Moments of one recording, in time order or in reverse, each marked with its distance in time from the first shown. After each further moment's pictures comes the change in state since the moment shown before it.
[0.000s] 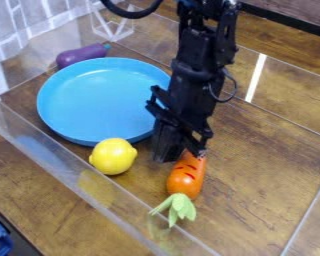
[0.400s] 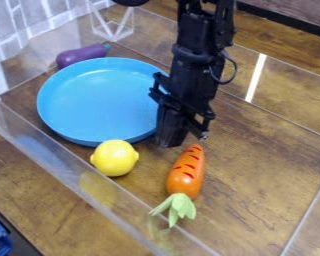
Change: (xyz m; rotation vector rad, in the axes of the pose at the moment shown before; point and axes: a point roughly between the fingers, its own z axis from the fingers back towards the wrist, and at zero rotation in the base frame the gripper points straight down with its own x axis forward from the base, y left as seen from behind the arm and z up) arm 0.009 0.011 0.012 -0.026 -0.039 0.000
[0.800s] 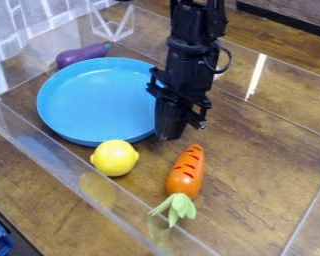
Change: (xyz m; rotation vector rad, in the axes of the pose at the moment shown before) arm 0.001 0.007 0.004 -0.040 -0.029 0.010
